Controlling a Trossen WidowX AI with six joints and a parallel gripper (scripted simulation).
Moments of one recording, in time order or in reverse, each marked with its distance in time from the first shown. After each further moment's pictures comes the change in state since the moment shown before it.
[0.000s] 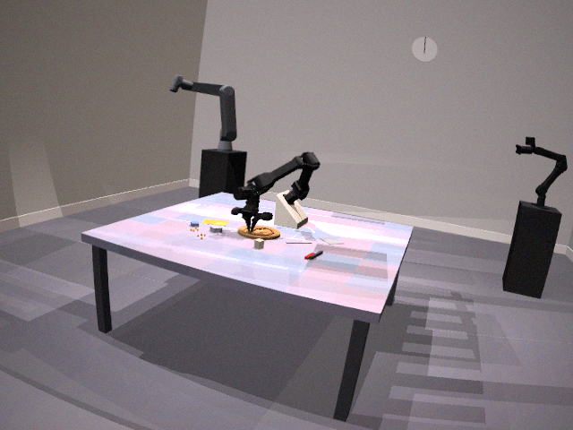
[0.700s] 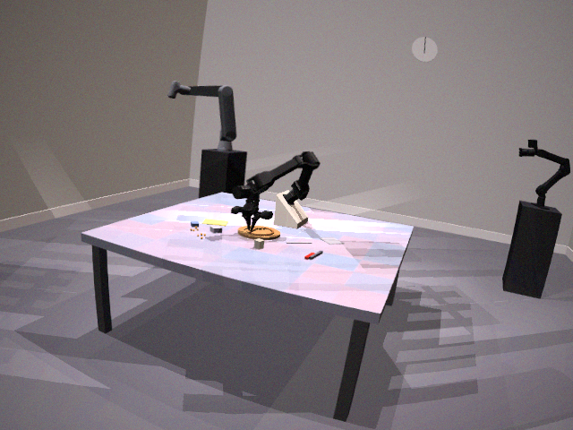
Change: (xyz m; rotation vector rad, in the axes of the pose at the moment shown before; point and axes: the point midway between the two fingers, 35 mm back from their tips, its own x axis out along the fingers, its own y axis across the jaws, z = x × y) arm -0.006 -0.001 -0.001 0.010 0.006 0.006
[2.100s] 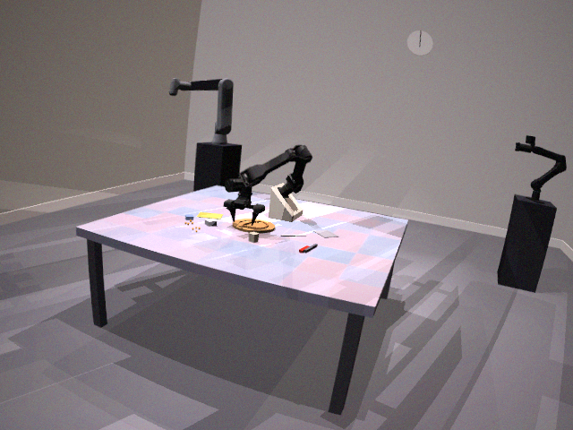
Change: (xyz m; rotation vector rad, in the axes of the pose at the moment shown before) arm 0.001 -0.008 0.006 0.001 -0.002 0.002
